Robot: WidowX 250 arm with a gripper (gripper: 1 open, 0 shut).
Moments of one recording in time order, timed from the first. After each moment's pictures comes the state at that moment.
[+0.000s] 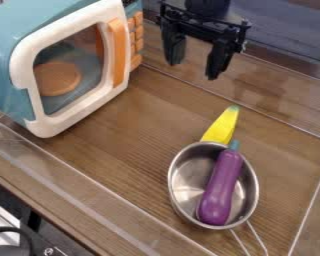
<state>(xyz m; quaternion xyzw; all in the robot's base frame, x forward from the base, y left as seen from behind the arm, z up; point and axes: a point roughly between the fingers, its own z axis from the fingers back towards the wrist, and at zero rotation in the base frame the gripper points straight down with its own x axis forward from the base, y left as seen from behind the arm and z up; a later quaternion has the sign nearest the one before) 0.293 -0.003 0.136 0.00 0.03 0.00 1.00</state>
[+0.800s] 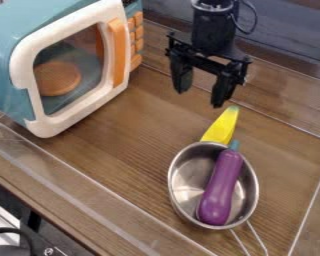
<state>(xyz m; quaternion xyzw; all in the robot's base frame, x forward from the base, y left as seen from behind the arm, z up) 0.298 -0.021 0.095 -0.01 0.03 -0.04 1.00</state>
